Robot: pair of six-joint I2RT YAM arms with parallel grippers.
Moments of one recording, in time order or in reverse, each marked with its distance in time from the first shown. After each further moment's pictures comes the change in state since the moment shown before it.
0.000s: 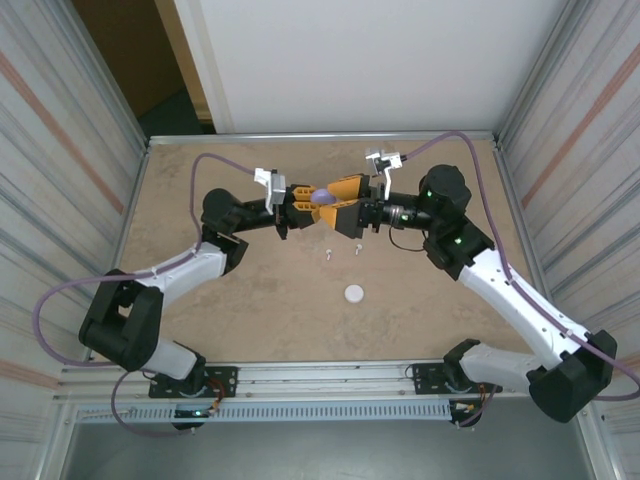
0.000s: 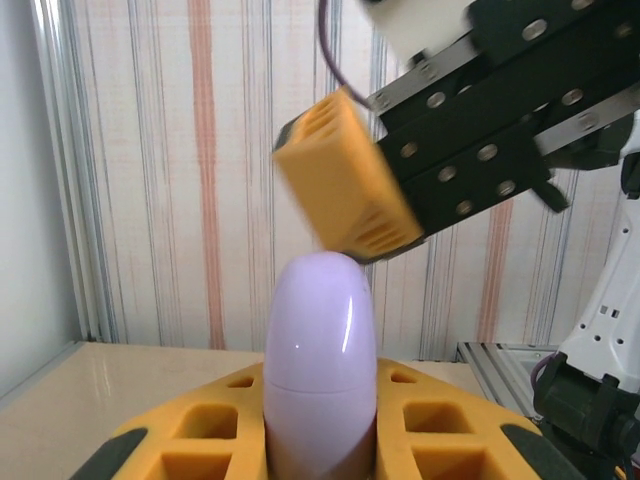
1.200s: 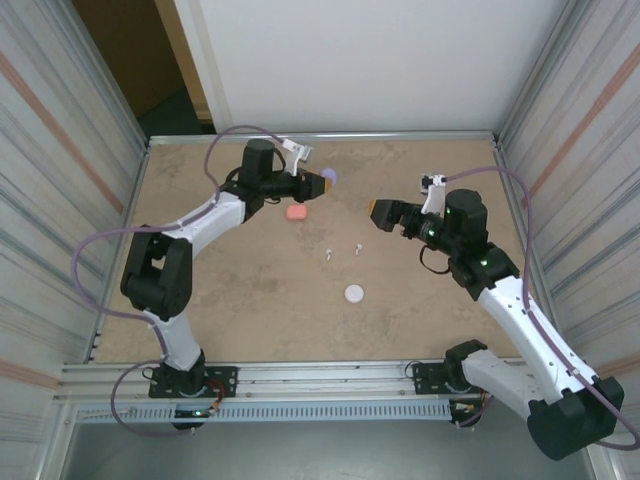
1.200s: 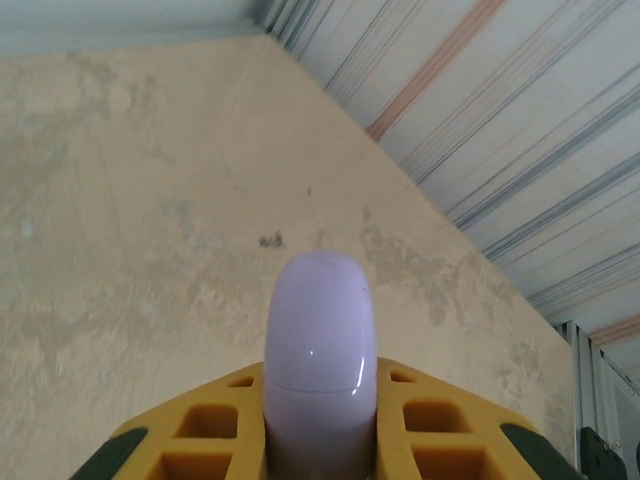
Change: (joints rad) left arm 0.054 0.360 0.531 -1.038 -0.261 0.029; right arm -0.225 -0.192 -0.216 -0.412 0.485 0.008
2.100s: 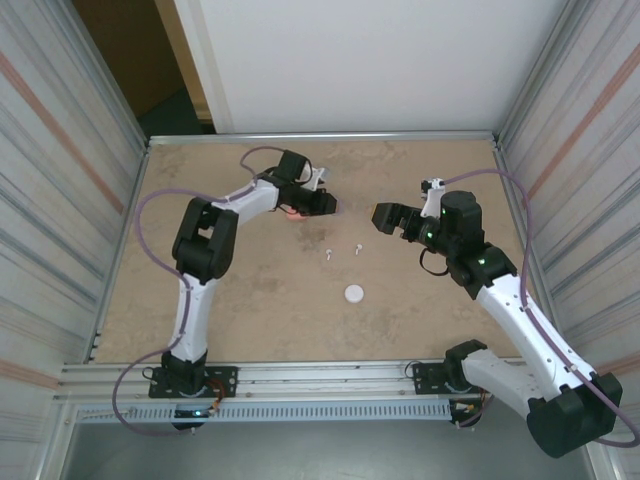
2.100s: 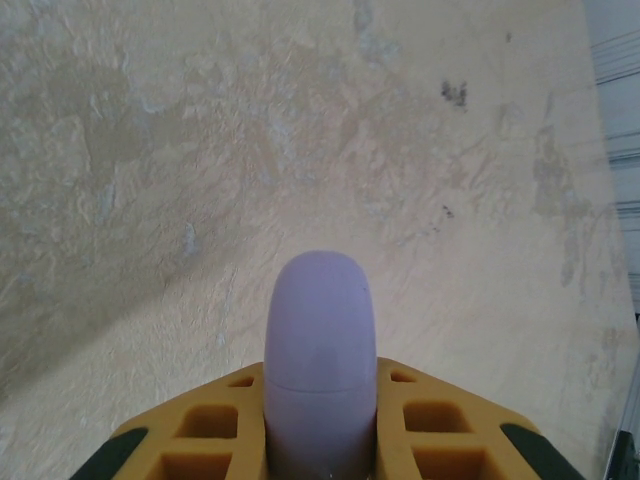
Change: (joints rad) left arm -0.038 0.432 0.360 -0.394 -0.075 -0.067; right arm 0.000 0.015 -0.005 -0.058 0.052 -0.001
